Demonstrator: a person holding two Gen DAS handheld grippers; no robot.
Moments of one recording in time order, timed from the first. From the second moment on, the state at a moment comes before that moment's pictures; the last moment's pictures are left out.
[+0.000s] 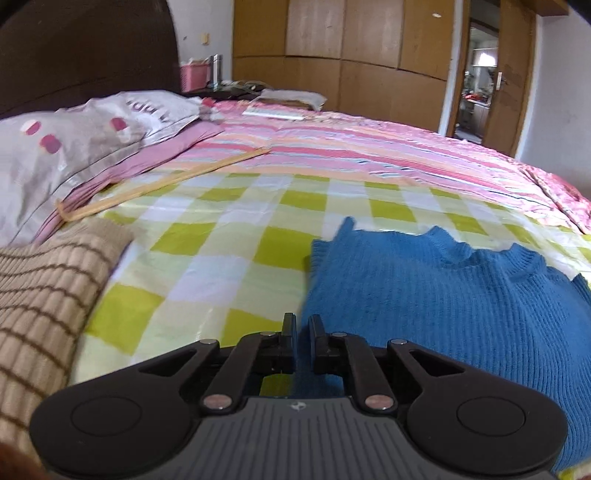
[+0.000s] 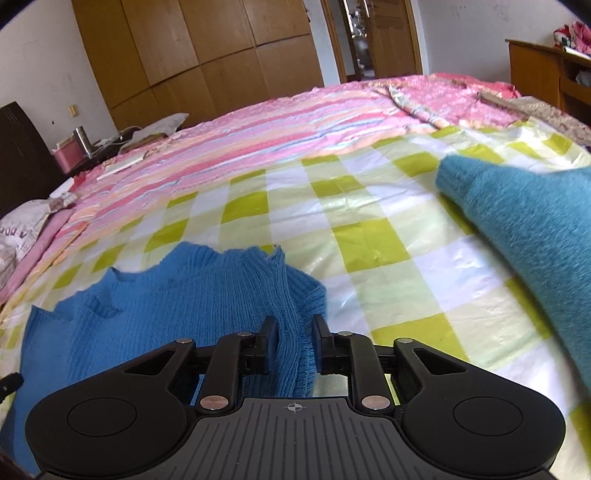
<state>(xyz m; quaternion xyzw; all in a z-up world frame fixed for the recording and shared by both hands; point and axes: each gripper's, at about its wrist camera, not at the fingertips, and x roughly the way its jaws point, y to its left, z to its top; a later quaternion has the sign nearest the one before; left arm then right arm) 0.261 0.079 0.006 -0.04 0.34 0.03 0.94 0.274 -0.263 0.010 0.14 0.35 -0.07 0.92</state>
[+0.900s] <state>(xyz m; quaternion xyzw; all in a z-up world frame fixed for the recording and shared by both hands) 0.197 0.091 0.007 -0.03 0.36 -0.03 0.93 0.242 -0.142 0.031 0.00 0.36 0.02 0.93</state>
